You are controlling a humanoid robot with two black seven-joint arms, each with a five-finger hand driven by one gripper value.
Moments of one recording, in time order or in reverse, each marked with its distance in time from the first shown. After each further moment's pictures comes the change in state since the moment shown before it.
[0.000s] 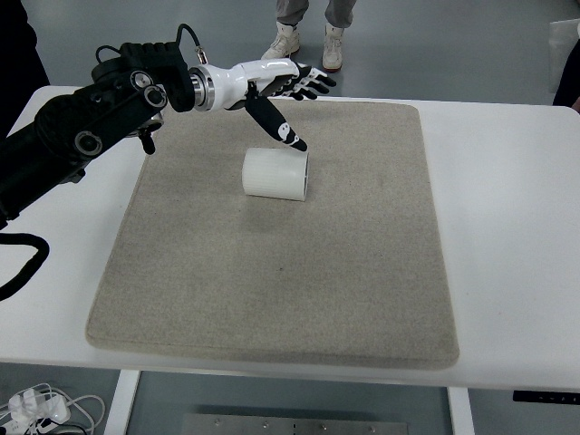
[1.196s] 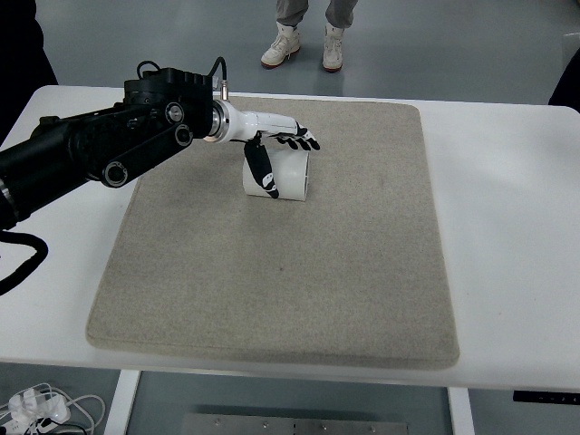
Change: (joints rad) left arm -0.039 -0.027 0.188 0.002 0.186 -0.034 0.048; right arm 0.000 0.000 0.000 0.000 0.000 0.000 0.000
